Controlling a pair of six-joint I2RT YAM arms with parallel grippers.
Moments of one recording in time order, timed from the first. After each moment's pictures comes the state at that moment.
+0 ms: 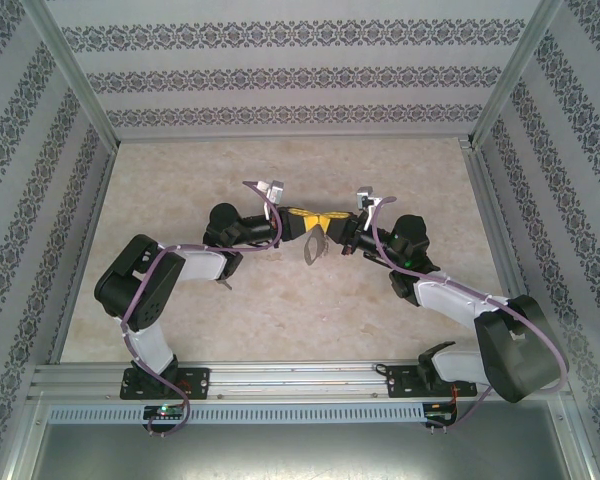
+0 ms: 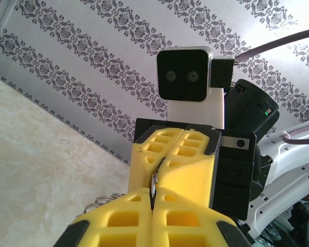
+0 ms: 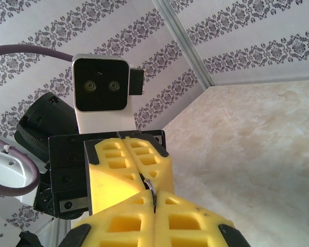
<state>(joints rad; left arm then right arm) -0.49 1.77 0.78 1.26 0.90 -0.83 0.41 1.29 0.50 0.84 -0.68 0.62</state>
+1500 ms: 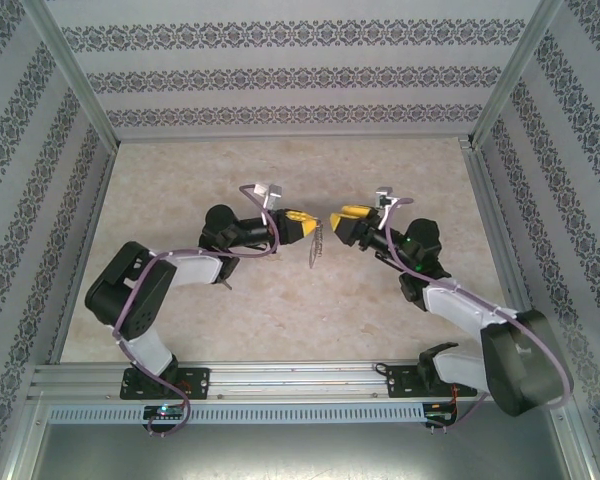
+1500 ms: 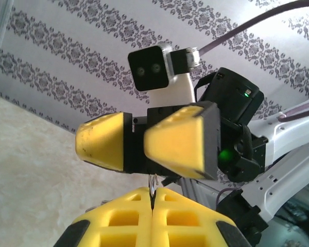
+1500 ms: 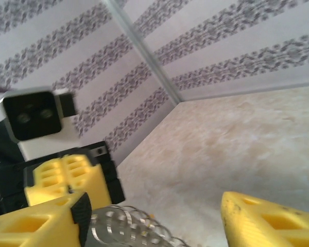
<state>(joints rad) -0.49 1.68 0.74 1.19 0.91 -0.64 0.31 1.19 0.44 0.80 -0.59 0.65</state>
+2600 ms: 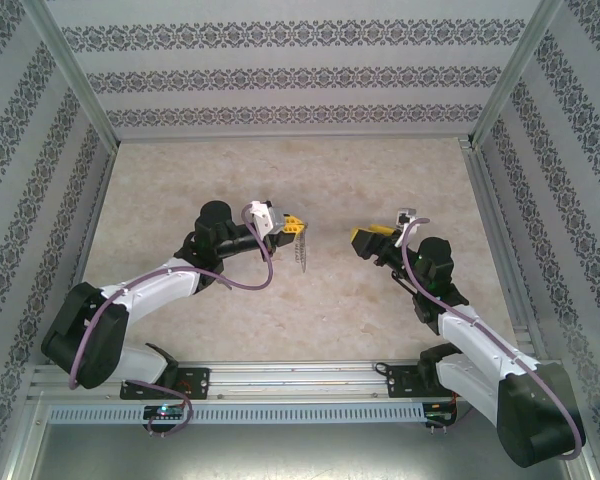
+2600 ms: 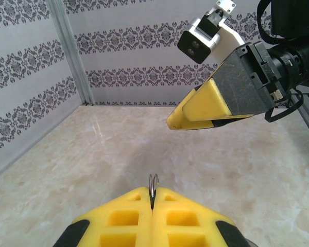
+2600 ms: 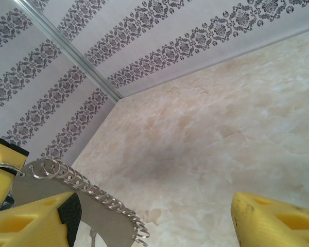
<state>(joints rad) -0.51 1.38 0.71 0.56 0.69 0.24 0.26 0.93 0.30 0.50 -0.42 0.62</state>
